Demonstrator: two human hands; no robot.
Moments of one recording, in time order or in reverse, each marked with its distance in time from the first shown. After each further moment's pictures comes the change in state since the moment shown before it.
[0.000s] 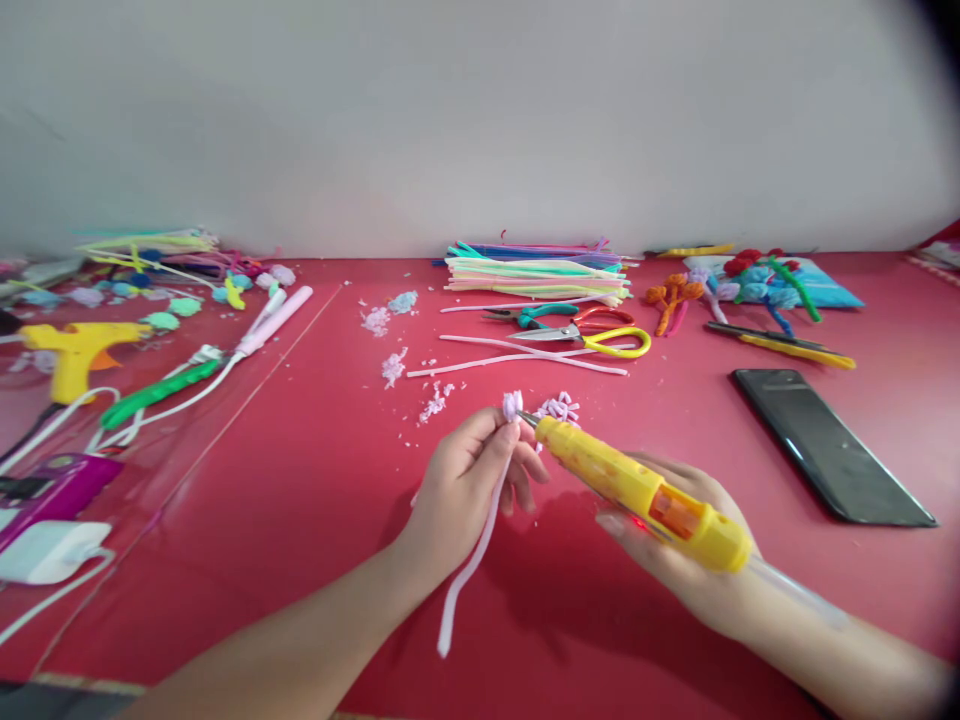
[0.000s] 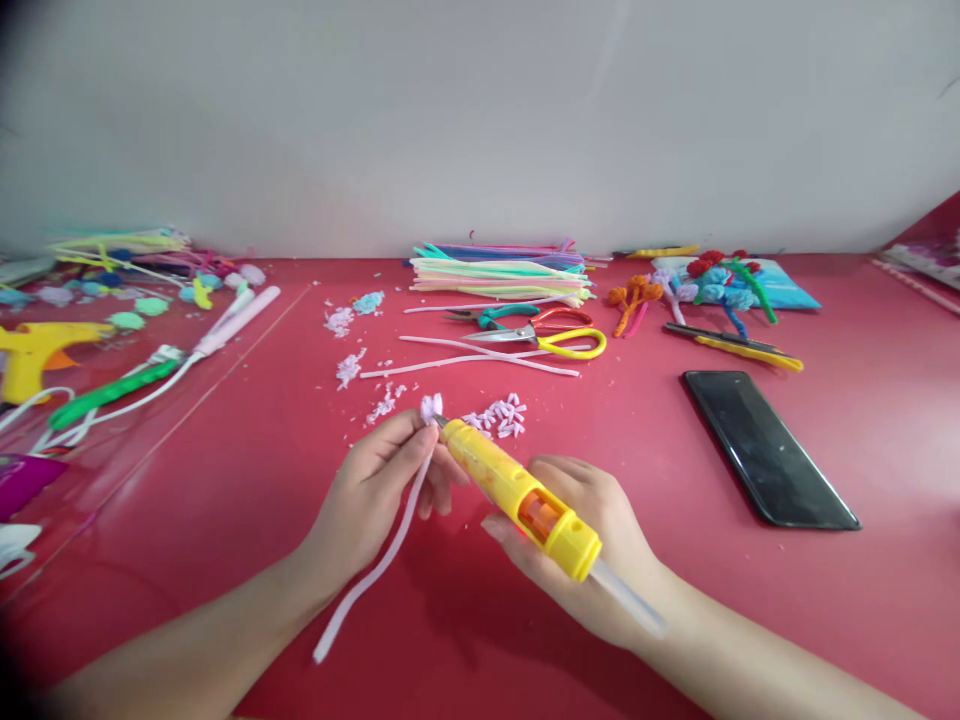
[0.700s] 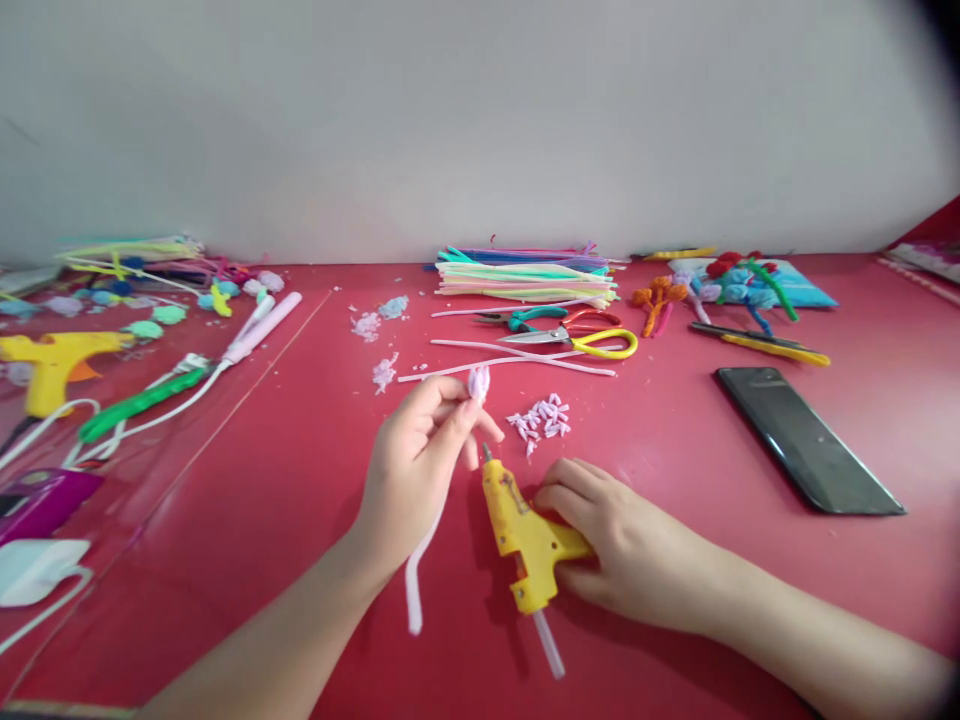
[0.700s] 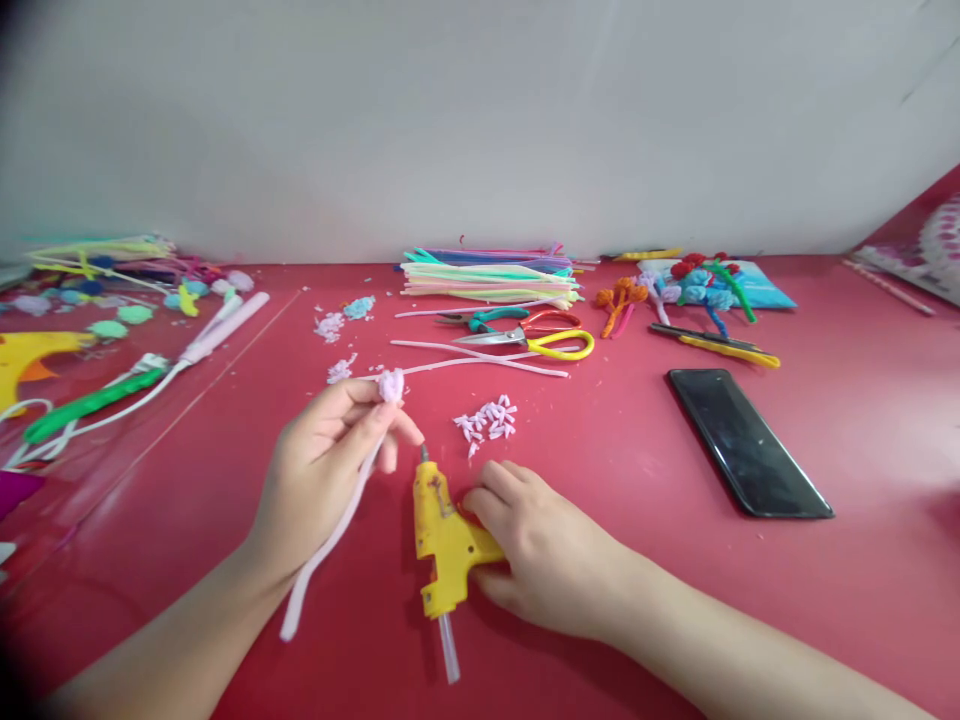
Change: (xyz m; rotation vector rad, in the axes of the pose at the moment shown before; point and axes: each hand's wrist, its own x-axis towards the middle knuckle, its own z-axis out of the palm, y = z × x) left_hand 0.006 0.018 -0.021 0.233 0.182 0.224; right_hand 0.009 -0.007 0.013 -0.137 -0.418 -0.133
